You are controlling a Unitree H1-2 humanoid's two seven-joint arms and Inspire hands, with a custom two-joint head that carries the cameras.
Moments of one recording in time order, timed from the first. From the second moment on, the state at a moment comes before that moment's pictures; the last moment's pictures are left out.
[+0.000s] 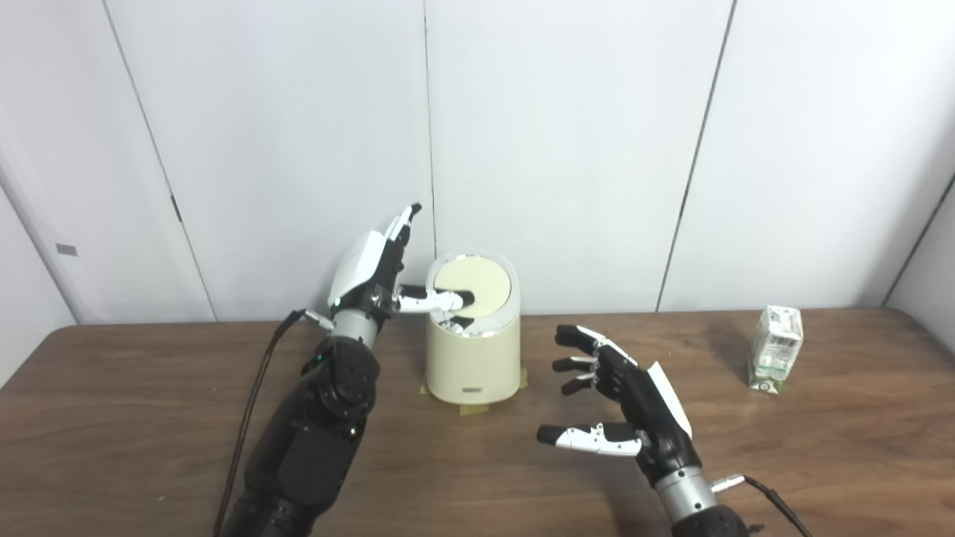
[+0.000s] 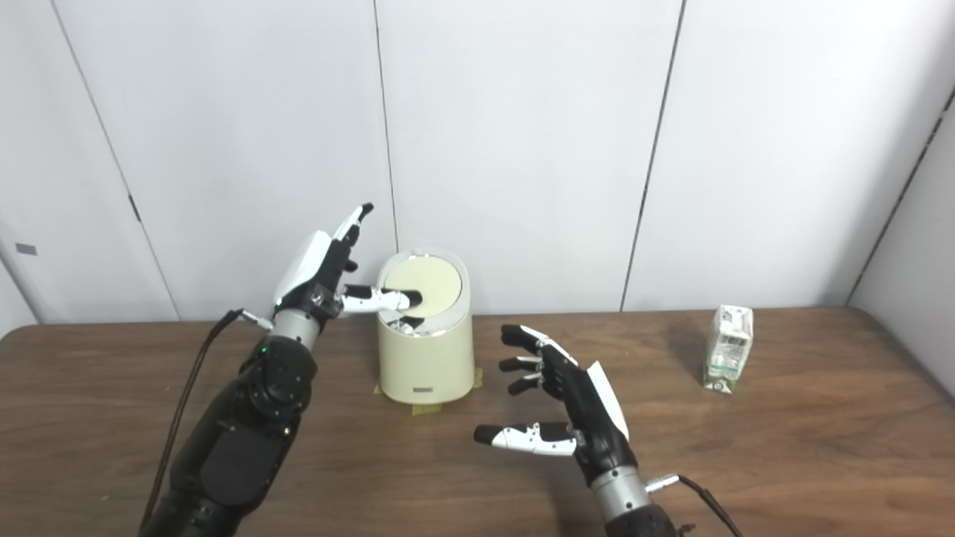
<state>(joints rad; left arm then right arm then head) -0.74 0.13 -0.21 0.43 0.55 0.17 0.10 -0.21 -0.08 0.05 0.03 -0.16 -0.16 0.04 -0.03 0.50</state>
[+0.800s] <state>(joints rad) -0.76 0.25 -0.44 0.44 0.84 0.21 0.17 -0.21 -0.07 0.06 0.02 -0.17 -0.16 0.04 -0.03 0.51</state>
